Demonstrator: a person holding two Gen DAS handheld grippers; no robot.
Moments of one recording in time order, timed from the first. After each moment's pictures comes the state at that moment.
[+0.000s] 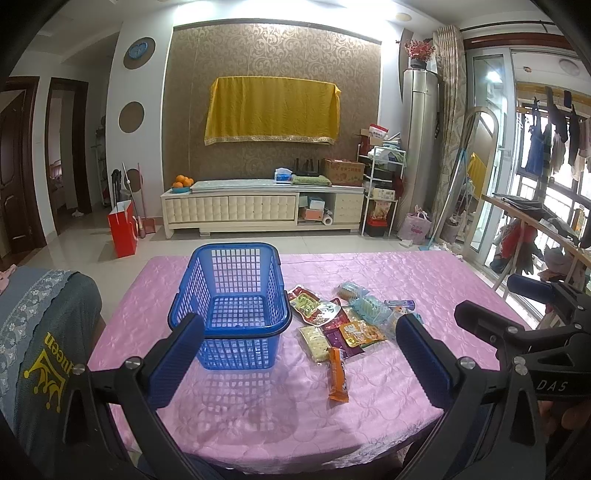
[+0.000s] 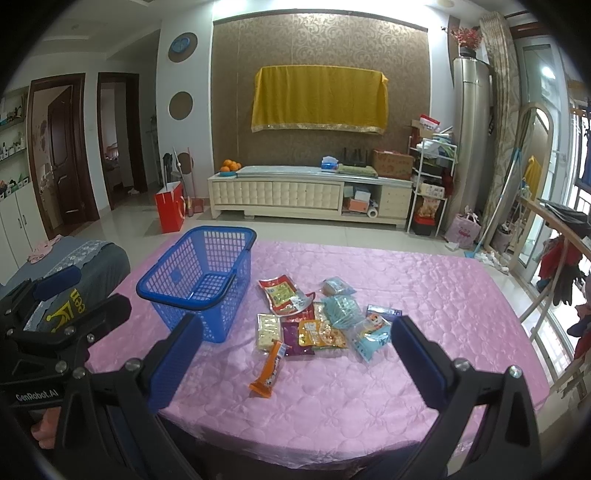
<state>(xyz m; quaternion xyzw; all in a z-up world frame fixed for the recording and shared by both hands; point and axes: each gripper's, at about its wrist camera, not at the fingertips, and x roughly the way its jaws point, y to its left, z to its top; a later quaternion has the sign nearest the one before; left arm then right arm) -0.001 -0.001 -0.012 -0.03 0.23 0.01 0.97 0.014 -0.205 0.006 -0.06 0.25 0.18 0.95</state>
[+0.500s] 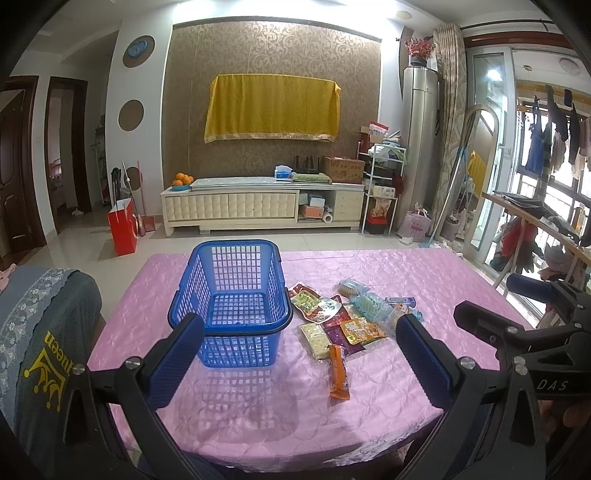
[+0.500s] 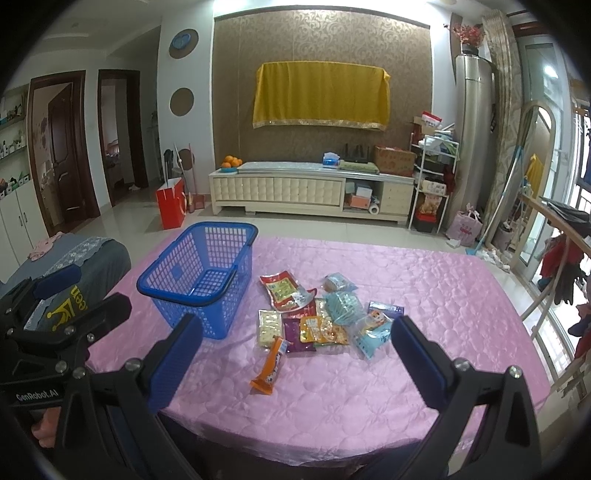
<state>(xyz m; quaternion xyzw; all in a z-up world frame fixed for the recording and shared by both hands) -0.001 -0.001 -0.015 -0.03 0.23 0.00 0.97 0.015 -0.204 0.005 -0.06 0.26 0.19 0.95</state>
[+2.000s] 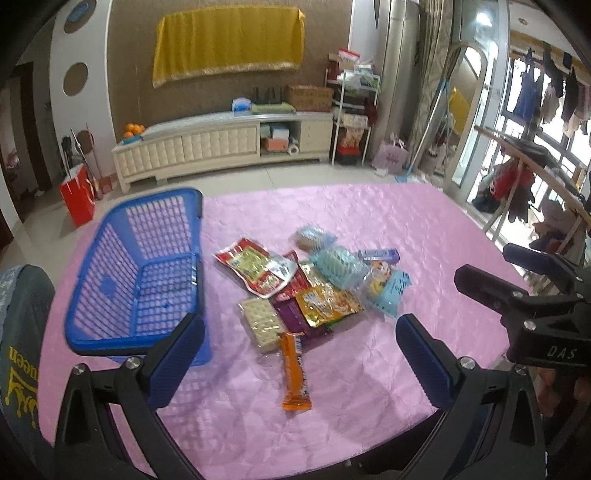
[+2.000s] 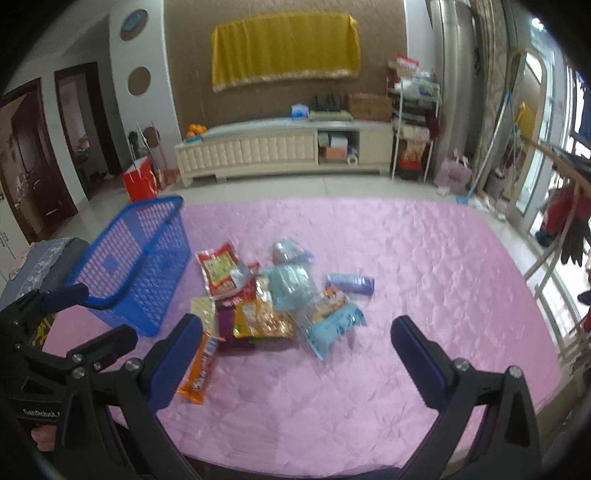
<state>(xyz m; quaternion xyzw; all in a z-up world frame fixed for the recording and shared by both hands) 0.135 -0.059 -0.068 -0.01 0.38 -0.06 0.92 0.140 -0.268 -0.051 -0.03 0.36 0.15 0.92</state>
